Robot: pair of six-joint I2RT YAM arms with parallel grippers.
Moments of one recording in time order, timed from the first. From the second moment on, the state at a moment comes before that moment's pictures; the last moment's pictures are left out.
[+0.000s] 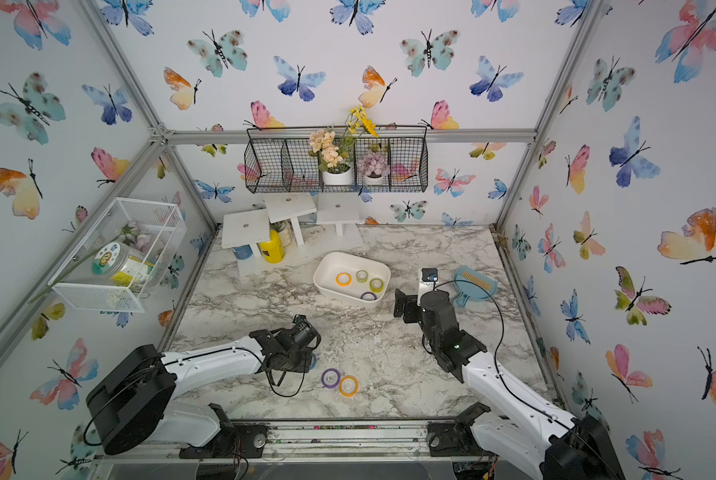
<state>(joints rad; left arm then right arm) -0.84 1.41 0.64 -0.52 -0.16 -0.65 0.56 1.00 0.56 0.04 0.29 0.27</state>
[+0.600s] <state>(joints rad) -0.84 1.43 0.86 -0.64 -0.16 -0.57 0.56 1.00 0.56 0.04 0.29 0.28</state>
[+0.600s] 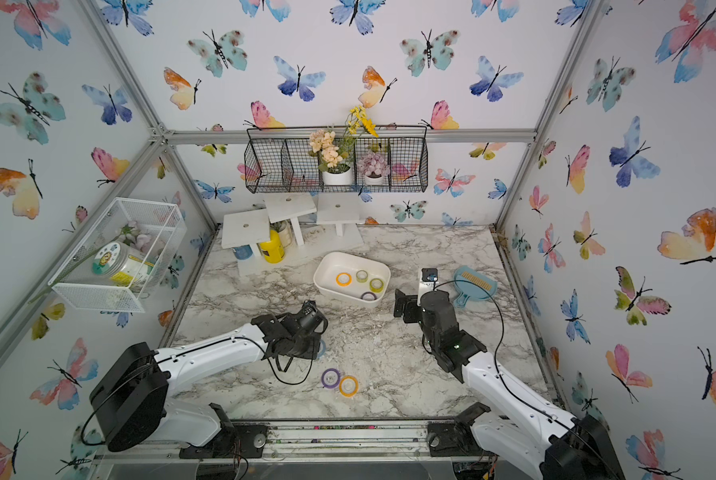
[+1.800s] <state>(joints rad) -0.63 2.08 1.73 -0.69 -0.10 -0.24 0.56 0.98 0.55 0.04 0.31 0.28</state>
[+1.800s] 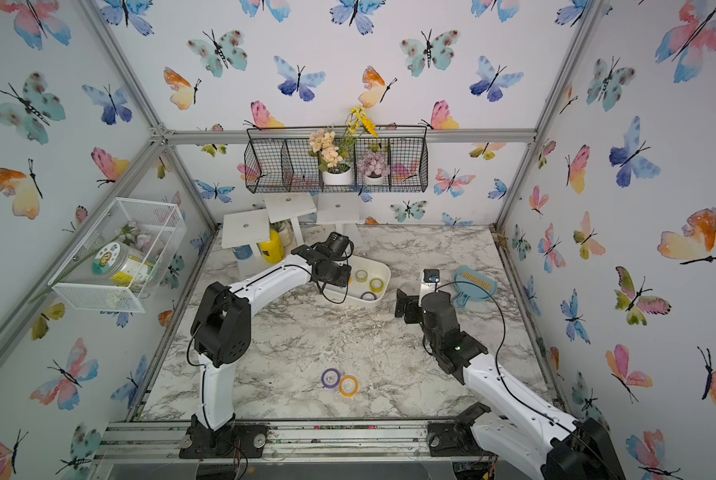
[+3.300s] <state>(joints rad) -0.59 0.91 0.61 -0.30 -0.01 -0.41 0.56 1.78 1.19 -0.33 0.14 0.38</state>
